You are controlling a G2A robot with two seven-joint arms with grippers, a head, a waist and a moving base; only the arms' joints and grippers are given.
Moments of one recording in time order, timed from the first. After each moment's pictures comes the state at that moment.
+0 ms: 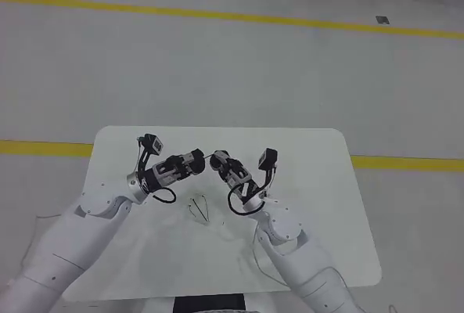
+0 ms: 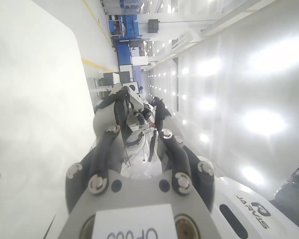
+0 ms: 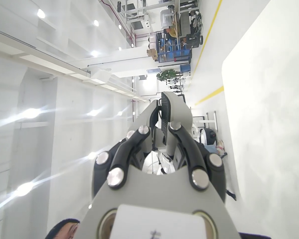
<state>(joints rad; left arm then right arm) 1.29 -1.09 -1.10 -1.48 -0.60 -0.33 -0.74 -1.43 -1.28 1.02 -1.68 0.36 -0.08 0.14</state>
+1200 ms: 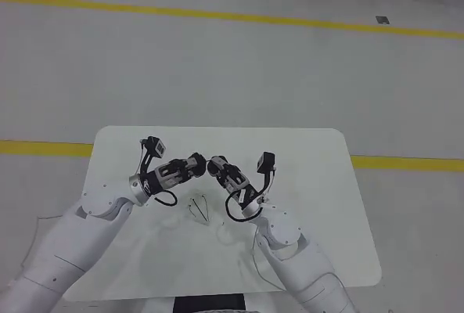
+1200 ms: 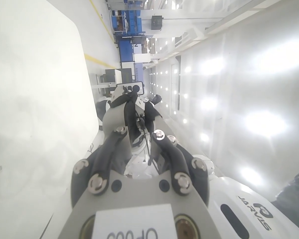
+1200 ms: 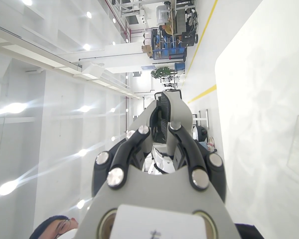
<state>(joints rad) 1.30 -1.09 -1.09 -1.49 -0.58 -0.30 -0.74 -1.47 -1.30 1.02 -1.70 0.29 -0.07 0.17</state>
